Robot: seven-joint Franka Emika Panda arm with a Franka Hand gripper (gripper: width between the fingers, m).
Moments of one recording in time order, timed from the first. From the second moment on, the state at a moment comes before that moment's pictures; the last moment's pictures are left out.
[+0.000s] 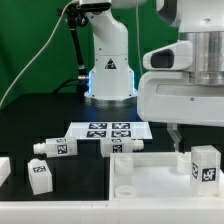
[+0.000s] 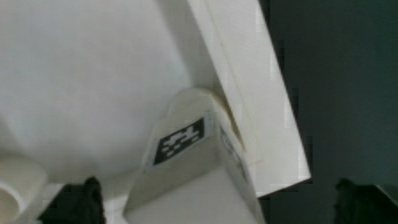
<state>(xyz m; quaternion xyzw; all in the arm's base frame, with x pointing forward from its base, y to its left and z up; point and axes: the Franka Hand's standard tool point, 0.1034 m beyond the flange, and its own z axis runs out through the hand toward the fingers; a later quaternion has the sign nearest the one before) 0.657 0.148 0.087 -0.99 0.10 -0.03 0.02</state>
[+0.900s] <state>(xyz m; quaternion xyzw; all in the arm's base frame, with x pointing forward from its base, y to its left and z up) 0.659 0.138 0.086 -1.00 0.00 -0.04 0.00</state>
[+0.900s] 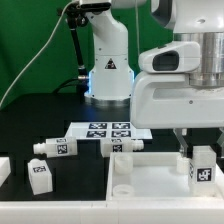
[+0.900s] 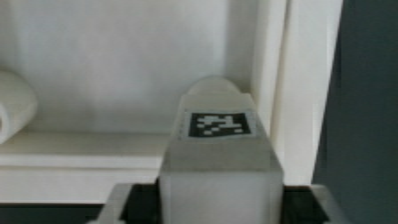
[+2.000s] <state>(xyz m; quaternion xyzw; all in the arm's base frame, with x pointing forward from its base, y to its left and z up) 0.658 0.139 0.085 -0.85 0.52 -0.01 0.04</state>
